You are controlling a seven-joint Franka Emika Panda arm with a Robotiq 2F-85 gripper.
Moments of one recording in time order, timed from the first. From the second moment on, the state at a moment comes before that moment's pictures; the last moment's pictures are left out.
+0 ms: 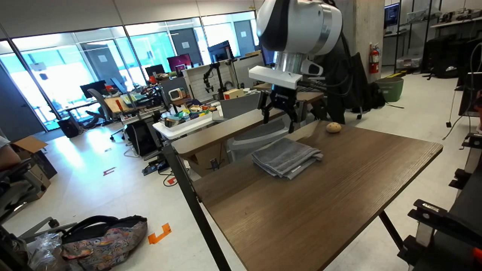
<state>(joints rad) 0.05 0.84 0.02 -1.58 0.41 2.60 0.96</state>
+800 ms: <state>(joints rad) 0.11 1.05 -0.07 -1.49 0.32 2.54 1.11</state>
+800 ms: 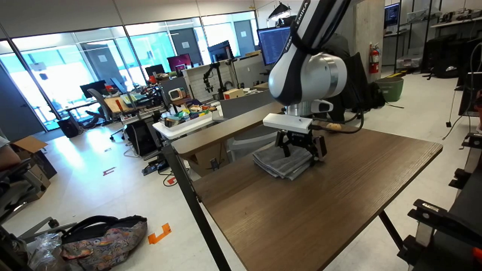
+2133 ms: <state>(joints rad) 0.22 1.12 0.00 -1.33 0.24 2.08 1.10</state>
